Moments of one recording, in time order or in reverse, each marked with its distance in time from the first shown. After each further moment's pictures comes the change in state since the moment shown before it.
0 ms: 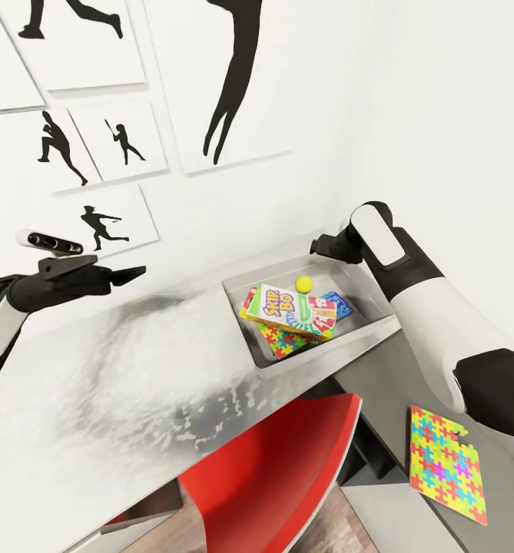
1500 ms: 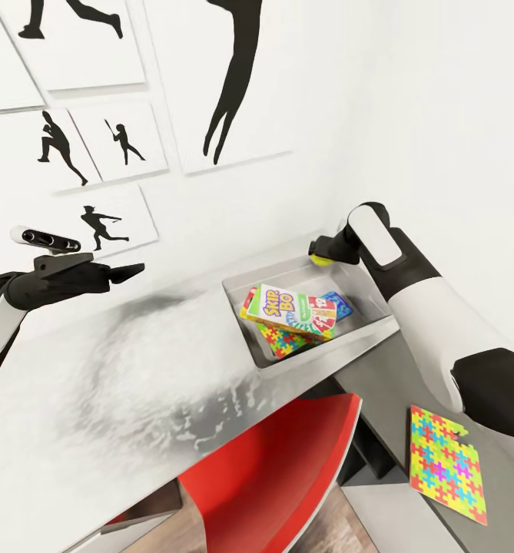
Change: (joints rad) left arm -0.007 0.002 0.000 -0.014 0.001 0.000 -0.015; right arm -0.001 0.009 0.003 0.010 0.003 0.004 -0.005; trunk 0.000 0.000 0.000
